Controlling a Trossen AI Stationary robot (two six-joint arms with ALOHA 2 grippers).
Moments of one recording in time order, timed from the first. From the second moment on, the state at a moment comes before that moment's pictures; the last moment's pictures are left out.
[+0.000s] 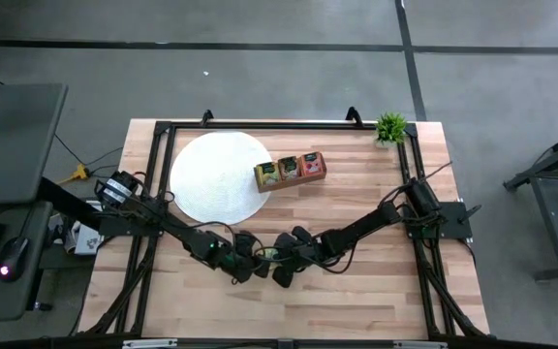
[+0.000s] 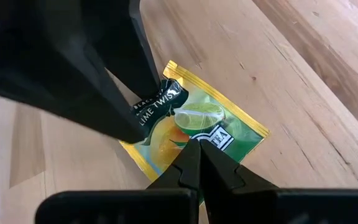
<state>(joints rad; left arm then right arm) -0.49 1.85 0.87 0.03 -0.35 -1.63 0.34 2.10 1.20 0.04 0.29 0.76</state>
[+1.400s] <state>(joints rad) -0.45 1.79 0.90 -0.11 -0.34 -1.11 0.32 1.54 1.19 -0.50 0.31 0.54</state>
